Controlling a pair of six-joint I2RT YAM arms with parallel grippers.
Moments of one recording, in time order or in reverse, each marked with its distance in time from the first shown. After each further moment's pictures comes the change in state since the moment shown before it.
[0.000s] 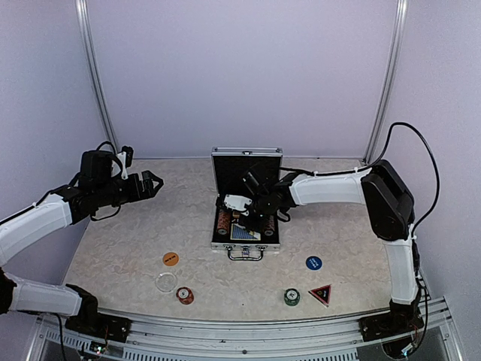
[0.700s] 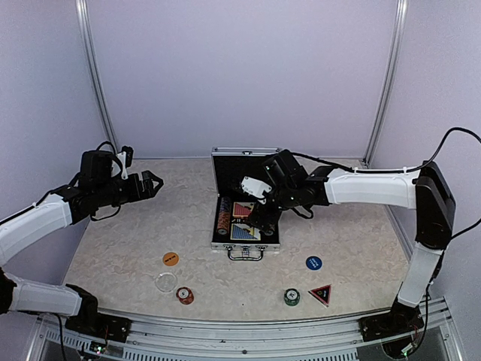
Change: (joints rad) left arm 0.000 0.000 0.000 0.000 -0.001 0.000; right arm 0.006 -0.332 -0.247 0.074 0.082 0.137
